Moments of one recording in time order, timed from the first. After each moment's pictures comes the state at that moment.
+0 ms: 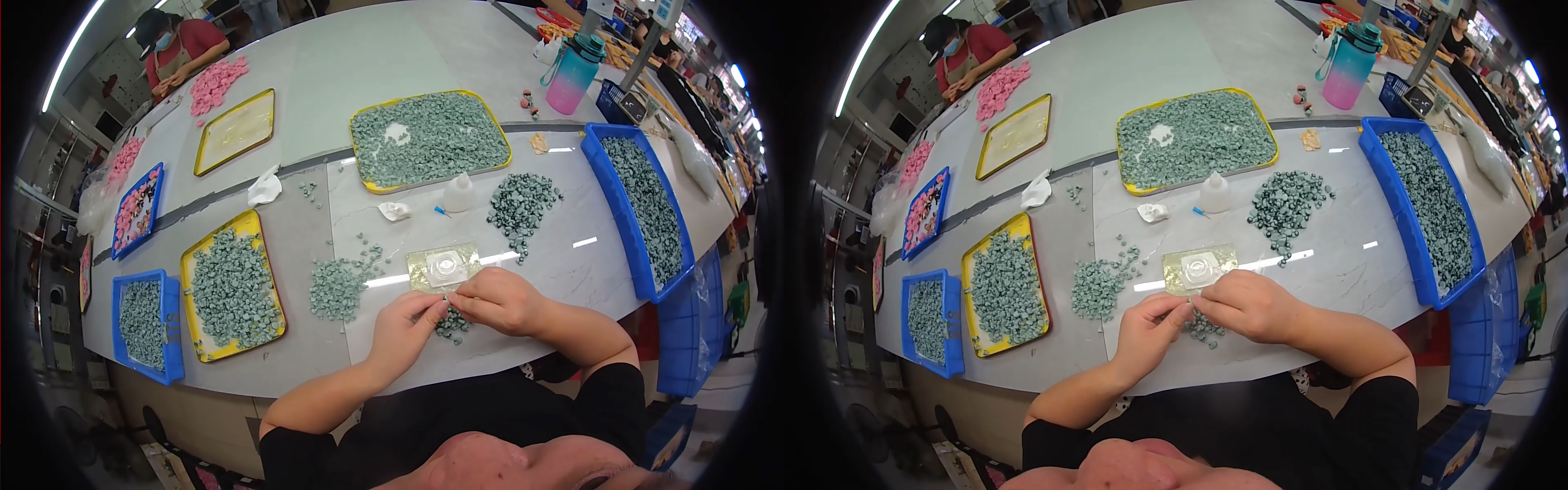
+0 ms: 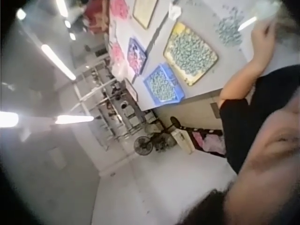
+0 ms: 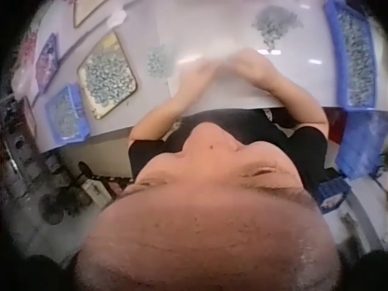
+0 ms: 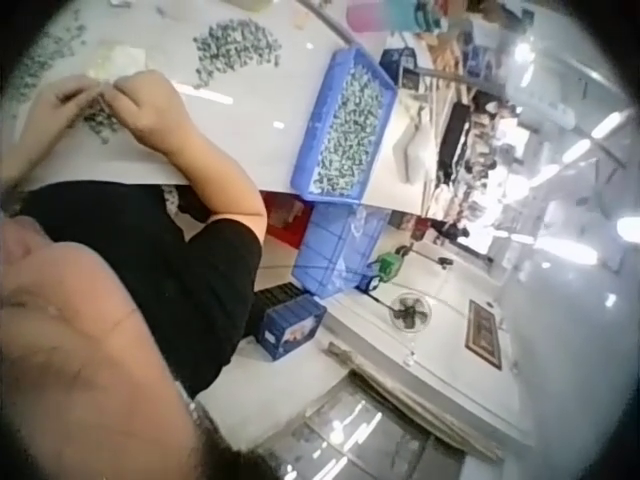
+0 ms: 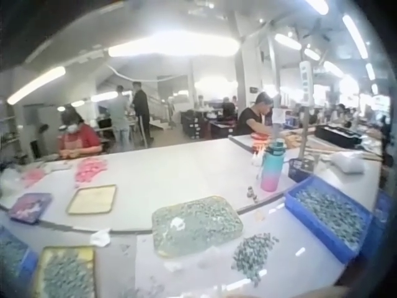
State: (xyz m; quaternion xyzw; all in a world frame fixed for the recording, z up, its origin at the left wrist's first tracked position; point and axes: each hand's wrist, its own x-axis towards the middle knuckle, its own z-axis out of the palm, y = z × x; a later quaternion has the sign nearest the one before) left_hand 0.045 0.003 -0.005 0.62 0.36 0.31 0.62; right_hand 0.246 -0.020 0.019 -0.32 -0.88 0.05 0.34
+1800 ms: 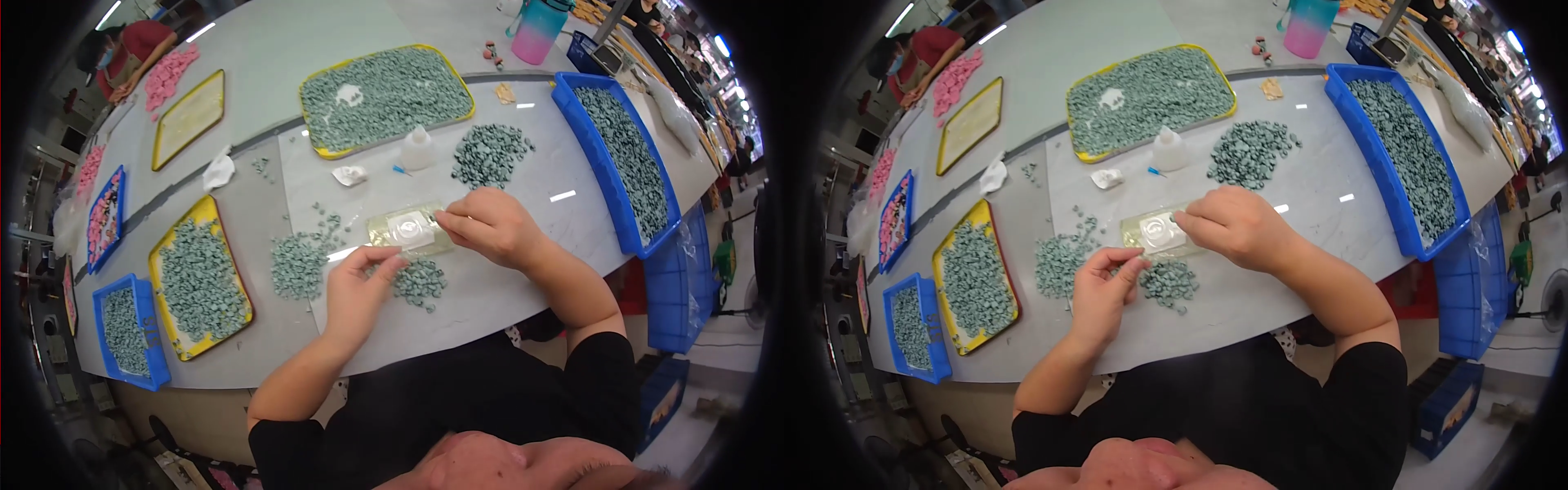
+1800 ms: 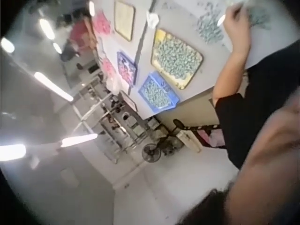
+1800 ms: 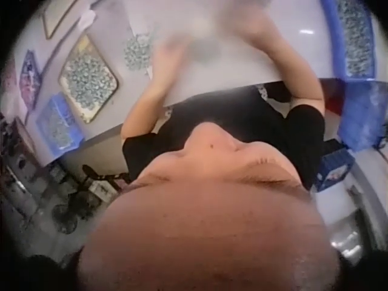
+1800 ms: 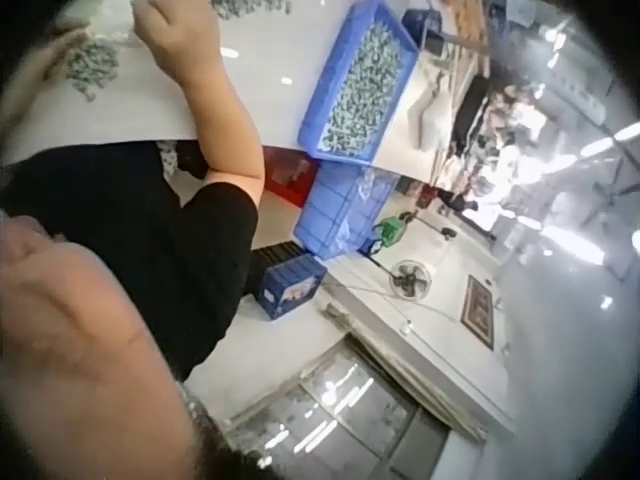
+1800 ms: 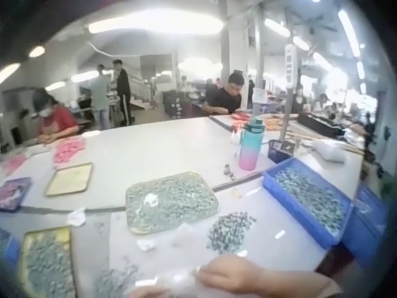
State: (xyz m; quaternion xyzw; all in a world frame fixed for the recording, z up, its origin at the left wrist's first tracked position) left_hand 0.074 0.008 -0.039 0.50 0.41 0.33 0.69; right_hand 0.304 -0.009 -0.013 -0.38 -0.86 -0.05 0.34
